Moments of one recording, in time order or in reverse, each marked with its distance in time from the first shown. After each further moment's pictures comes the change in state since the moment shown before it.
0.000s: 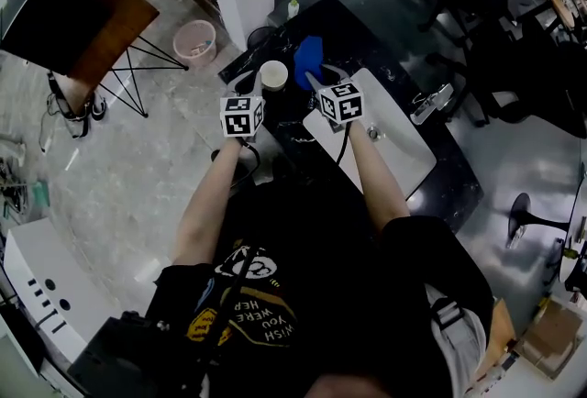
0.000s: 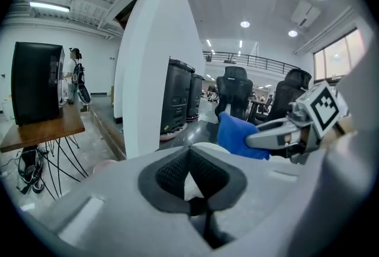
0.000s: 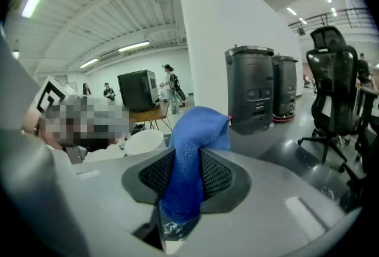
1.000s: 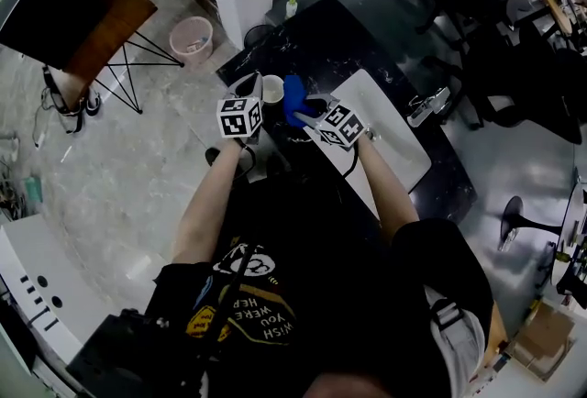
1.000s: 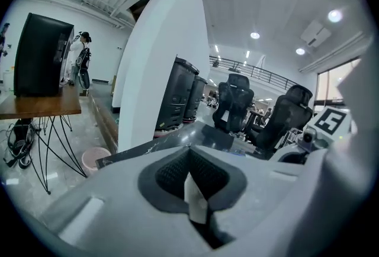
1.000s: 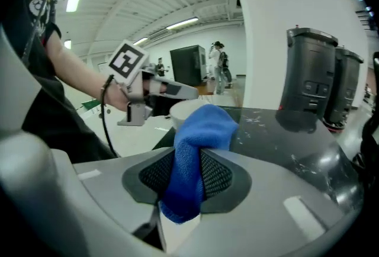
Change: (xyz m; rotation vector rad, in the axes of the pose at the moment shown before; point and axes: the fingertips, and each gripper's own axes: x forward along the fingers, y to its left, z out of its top) left arm 0.003 -0.007 -0.015 -0.150 -0.017 -0.045; right arm -0.031 0.082 -0.074 -0.263 0.223 0.409
